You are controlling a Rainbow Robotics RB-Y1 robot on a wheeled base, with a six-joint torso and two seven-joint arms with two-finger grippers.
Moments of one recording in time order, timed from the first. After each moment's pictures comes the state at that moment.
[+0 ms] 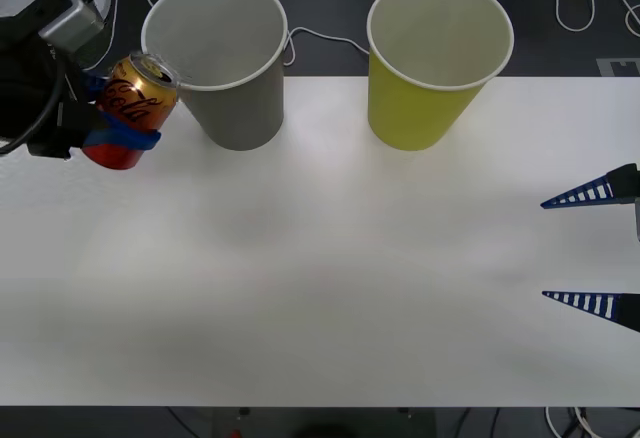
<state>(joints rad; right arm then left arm) 0.26 -1.13 -0.26 -2.01 1.31 -1.13 -0.09 -0.45 1.19 -0.02 -2.07 -1.63 -1.26 1.16</state>
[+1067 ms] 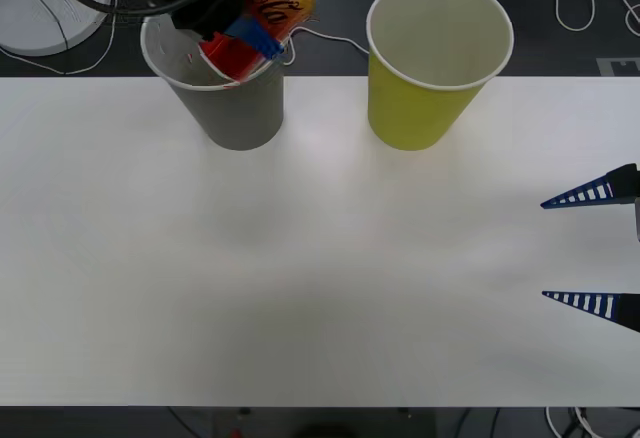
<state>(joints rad) 0.26 -1.13 -0.26 -2.01 1.31 -1.13 -0.09 -1.34 1.03 -0.70 -1.72 -1.62 -1.29 1.35</state>
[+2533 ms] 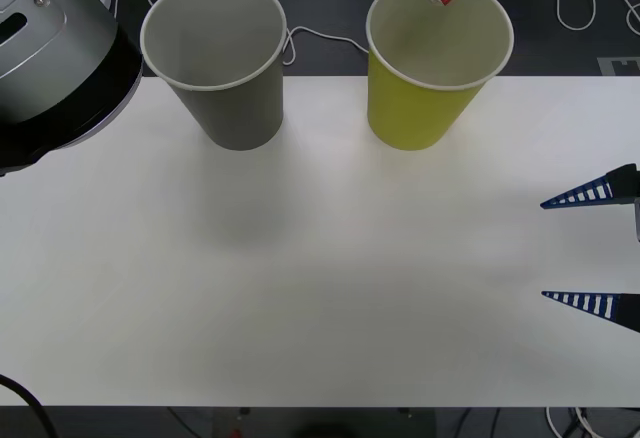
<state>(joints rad) 0.26 -1.13 -0.26 -2.01 1.31 -1.13 -0.09 -1.81 0.29 -0.91 -0.77 -1.83 -1.05 1.35</state>
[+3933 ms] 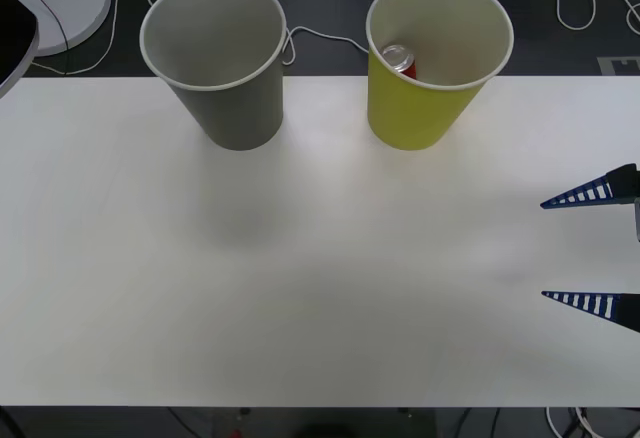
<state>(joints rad) 0.26 -1.13 -0.26 -2.01 1.31 -1.13 -0.09 -1.75 0.51 -0.90 -0.96 -1.60 -1.14 1.22</state>
